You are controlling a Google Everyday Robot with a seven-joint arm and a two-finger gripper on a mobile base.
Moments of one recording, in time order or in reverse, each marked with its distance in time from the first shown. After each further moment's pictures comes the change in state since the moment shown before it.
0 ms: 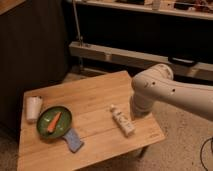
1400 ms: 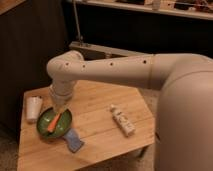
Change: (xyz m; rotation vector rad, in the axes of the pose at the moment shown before) arm -0.332 -0.126 0.026 -0.004 -0.309 -0.549
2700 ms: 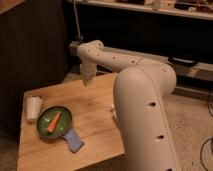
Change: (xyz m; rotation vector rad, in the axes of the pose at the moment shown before) arm 0.298 -0.041 0.020 0.034 0.236 0.240
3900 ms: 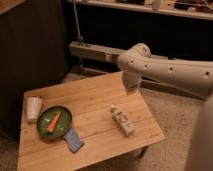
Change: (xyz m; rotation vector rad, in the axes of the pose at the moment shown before) arm 0.099 0.226 -0.135 -0.015 0.285 0.305
